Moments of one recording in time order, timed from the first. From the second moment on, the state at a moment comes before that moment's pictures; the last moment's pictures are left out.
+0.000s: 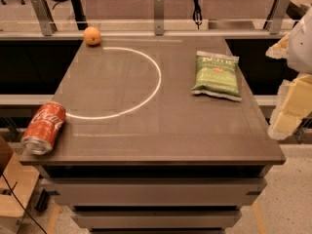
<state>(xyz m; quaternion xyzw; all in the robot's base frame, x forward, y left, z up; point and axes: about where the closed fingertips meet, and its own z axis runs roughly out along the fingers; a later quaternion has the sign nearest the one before) 0.438 -0.217 0.976 -0.60 0.78 -0.03 0.16</state>
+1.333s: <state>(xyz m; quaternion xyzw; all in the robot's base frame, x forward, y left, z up) 0.490 -0.194 0.978 -0.63 0.75 -0.01 0.22</state>
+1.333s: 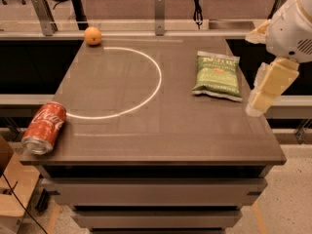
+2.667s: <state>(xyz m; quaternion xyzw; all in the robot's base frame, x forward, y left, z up) 0.582 -0.181 0.953 -0.58 0.73 0.07 0.35</state>
